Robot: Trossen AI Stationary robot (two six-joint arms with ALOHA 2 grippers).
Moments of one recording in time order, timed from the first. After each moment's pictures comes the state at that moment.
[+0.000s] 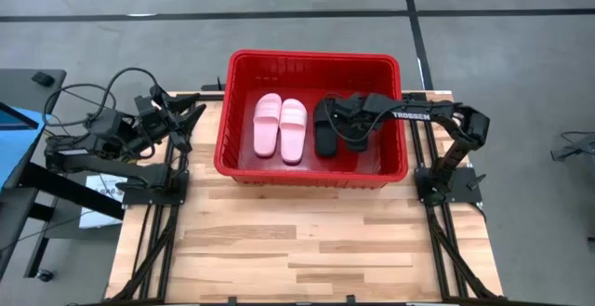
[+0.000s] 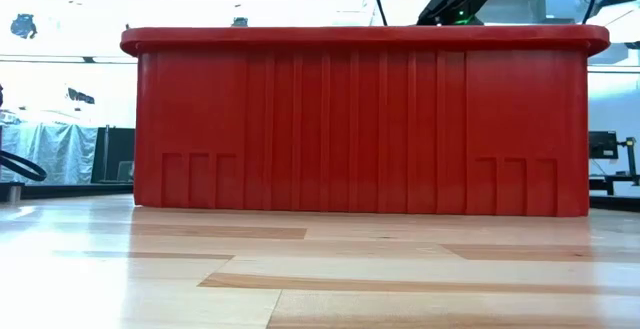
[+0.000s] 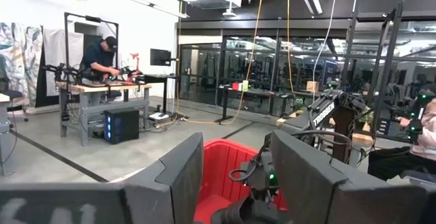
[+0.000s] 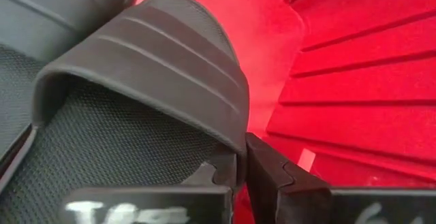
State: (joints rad) left arm -0.06 0.51 0.84 -0.06 -0.59 0.04; right arm -0.43 1.68 1.19 -1.00 0.57 0.58
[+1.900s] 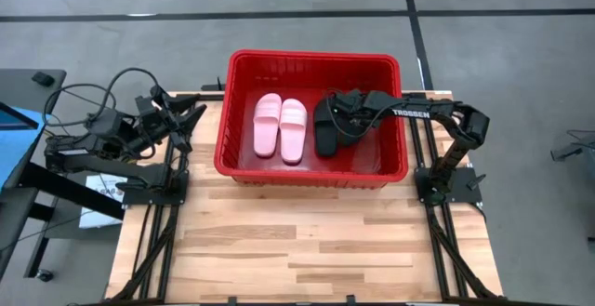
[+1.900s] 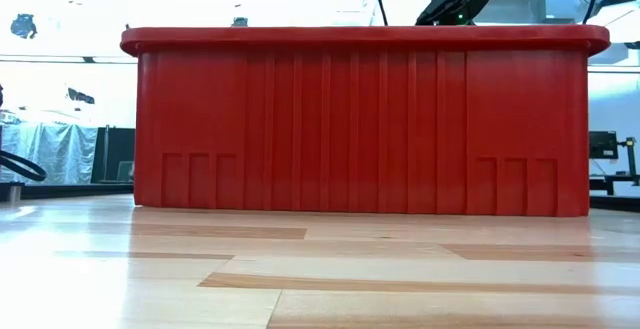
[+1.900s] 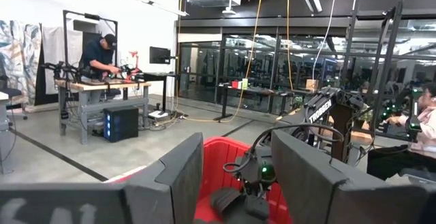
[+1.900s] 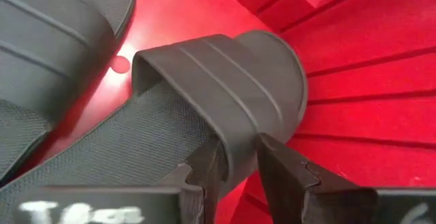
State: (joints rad) left arm -0.06 0.51 0.84 -0.07 -0.59 0.03; right arm -0.47 1.69 1.19 -0.93 0.61 0.50
